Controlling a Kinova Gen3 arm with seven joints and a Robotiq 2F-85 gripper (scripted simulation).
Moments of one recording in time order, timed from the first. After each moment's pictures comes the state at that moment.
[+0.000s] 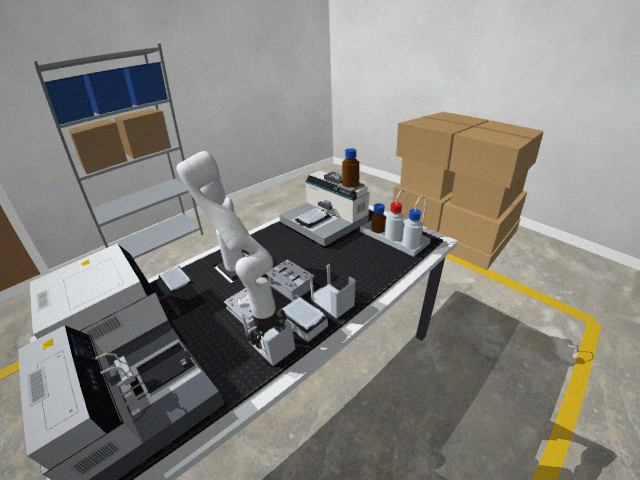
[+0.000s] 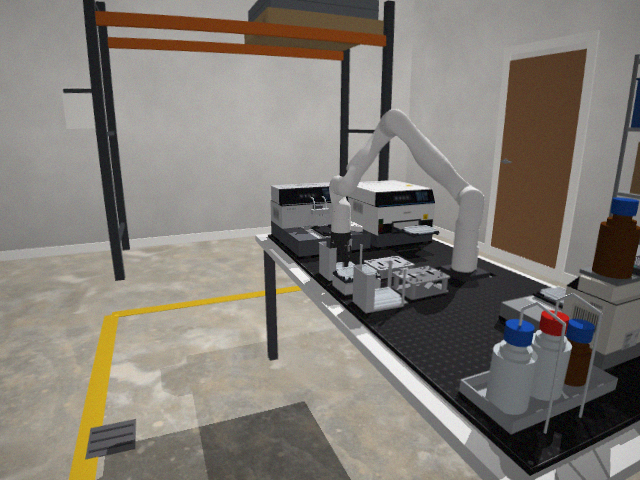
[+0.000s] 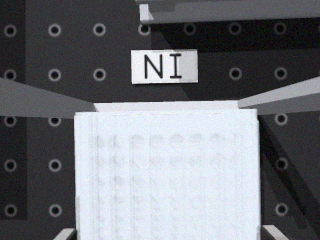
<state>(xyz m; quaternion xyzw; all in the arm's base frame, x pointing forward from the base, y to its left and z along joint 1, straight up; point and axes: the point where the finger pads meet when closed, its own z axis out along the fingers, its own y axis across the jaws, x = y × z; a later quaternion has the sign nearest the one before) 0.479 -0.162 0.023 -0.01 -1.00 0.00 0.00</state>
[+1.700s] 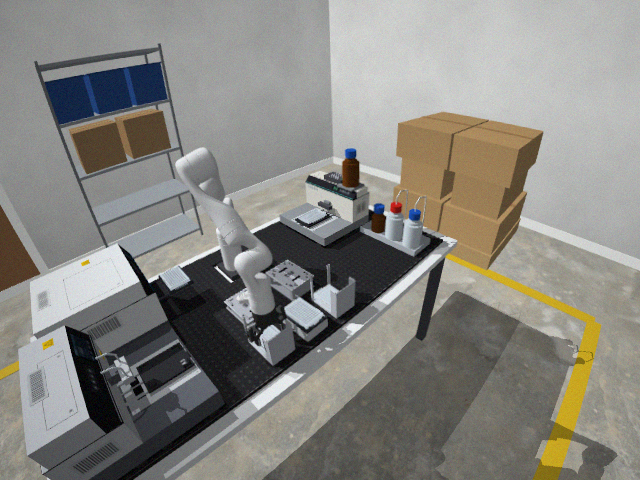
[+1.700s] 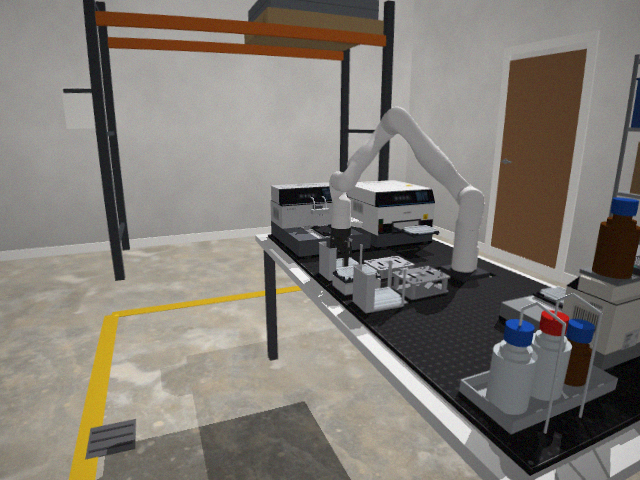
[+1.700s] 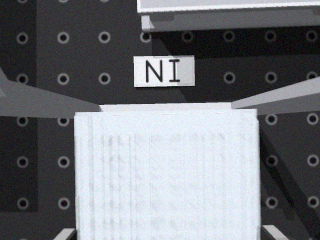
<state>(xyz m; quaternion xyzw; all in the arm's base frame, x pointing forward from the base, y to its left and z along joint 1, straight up) 0.479 -0.162 0.039 -0.01 -1.00 0.00 0.00</state>
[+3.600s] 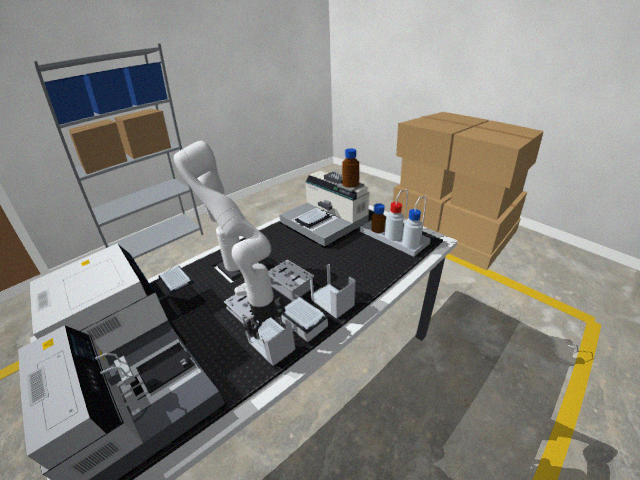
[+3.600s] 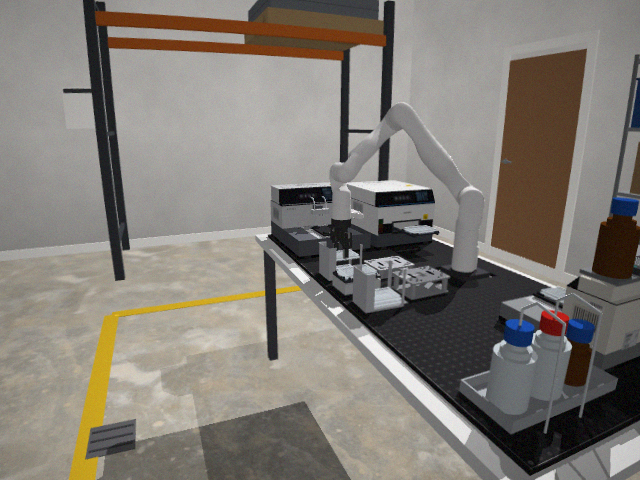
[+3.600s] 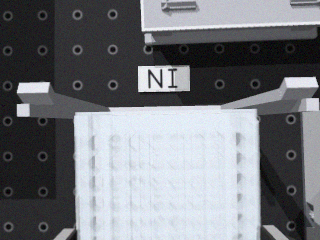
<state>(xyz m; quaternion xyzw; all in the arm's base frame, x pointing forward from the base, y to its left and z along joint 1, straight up) 0.479 -0.162 0.073 -0.01 -1.00 0.00 0.00</state>
